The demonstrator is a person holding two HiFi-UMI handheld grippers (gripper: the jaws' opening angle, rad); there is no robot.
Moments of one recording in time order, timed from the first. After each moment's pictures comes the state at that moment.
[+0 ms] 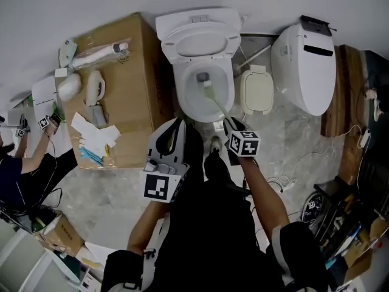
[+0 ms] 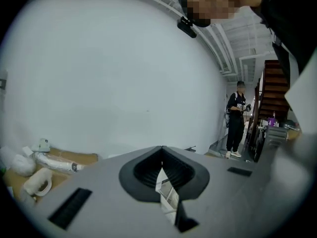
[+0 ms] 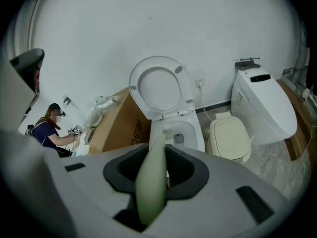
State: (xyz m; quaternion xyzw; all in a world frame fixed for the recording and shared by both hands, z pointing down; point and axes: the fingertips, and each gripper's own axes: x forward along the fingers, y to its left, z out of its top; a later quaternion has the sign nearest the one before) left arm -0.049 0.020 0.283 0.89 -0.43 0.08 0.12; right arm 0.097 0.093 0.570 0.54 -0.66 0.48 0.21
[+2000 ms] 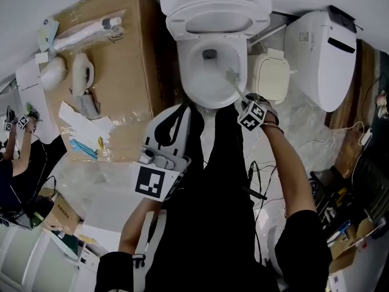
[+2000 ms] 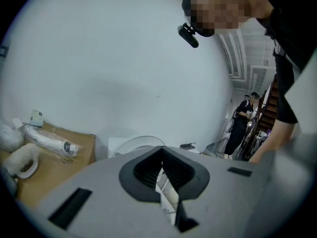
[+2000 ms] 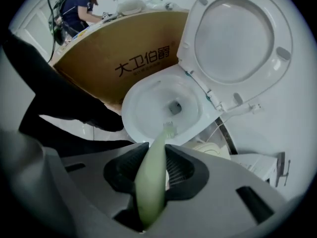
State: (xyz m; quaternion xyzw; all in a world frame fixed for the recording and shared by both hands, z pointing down) left arm -0.073 -0.048 0.374 0.89 -0.41 0.08 0.21; right arm 0.135 0.076 0.761 0.22 -0.70 0.21 0.65
